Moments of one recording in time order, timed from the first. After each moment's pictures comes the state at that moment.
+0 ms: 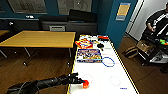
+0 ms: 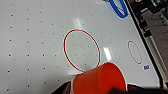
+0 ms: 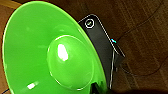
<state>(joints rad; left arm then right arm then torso) 0.47 2.67 -1.83 0.28 0.37 -0.63 -1.38 2.44 -1.97 -0.05 0.13 0.33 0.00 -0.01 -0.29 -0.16</state>
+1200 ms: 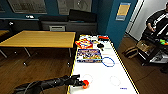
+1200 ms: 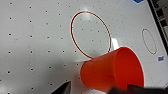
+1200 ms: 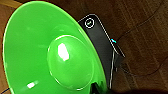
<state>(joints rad) 0.49 2.74 -1.91 0.26 0.49 -0.63 -1.36 2.45 -1.99 -0.05 0.11 0.33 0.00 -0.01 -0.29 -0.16</state>
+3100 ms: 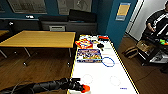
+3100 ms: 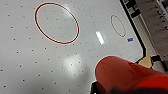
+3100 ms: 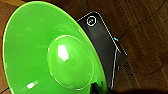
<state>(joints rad) 0.50 2.55 -1.54 0.36 0.49 -0.62 -1.36 2.47 -2.00 -0.05 0.09 0.32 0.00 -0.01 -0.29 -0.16</state>
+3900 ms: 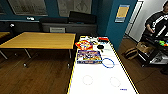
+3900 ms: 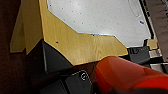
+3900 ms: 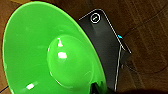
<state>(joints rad) 0.79 2.24 -1.37 0.44 0.30 -0.62 -1.39 2.47 -1.98 -0.06 0.10 0.32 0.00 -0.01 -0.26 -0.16</state>
